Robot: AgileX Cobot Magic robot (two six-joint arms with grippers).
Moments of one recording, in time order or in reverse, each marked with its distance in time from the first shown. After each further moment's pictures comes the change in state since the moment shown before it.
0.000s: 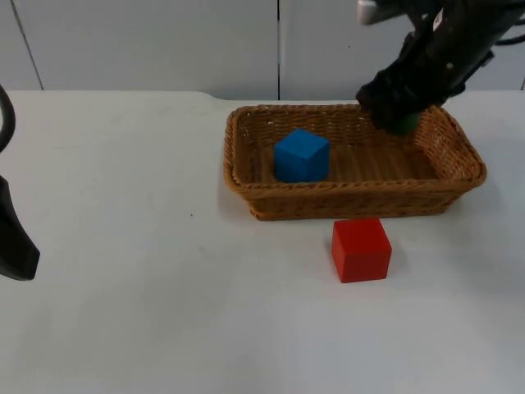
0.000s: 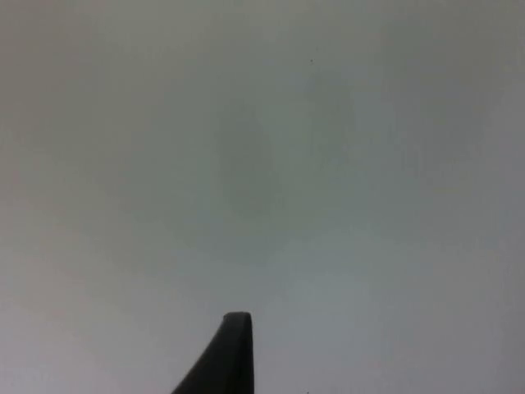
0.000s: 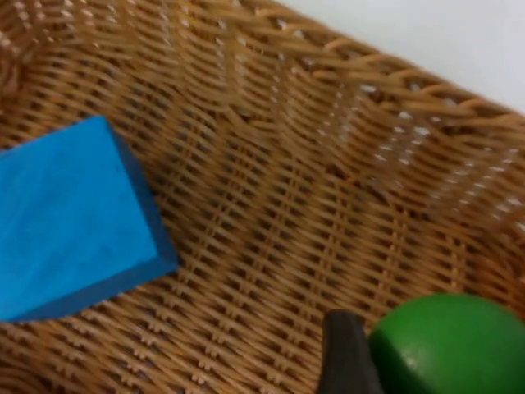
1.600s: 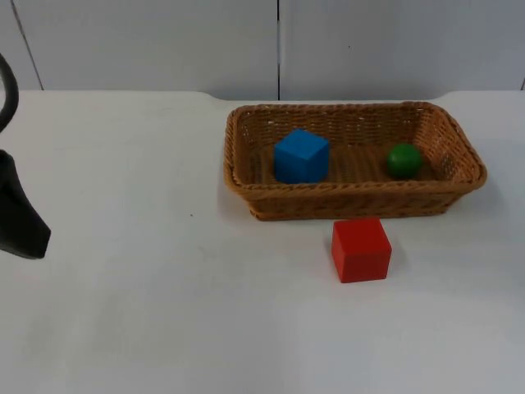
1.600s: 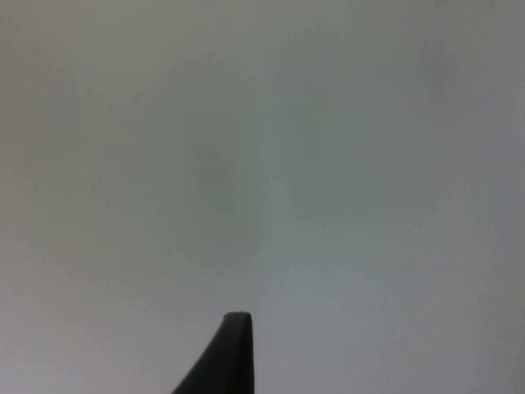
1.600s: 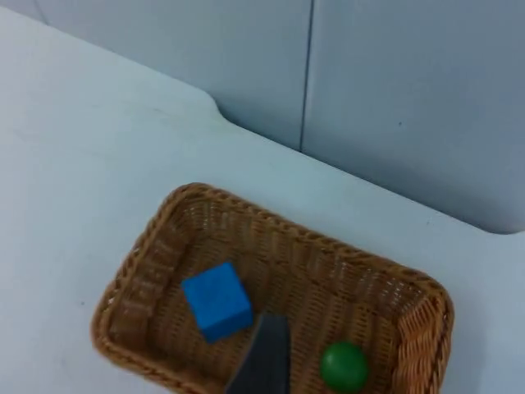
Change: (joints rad) right arm 0.000 -0.657 0.009 0.116 0.318 -0.014; left arm 0.000 -0.021 -0.036 -0.064 0.025 0.108
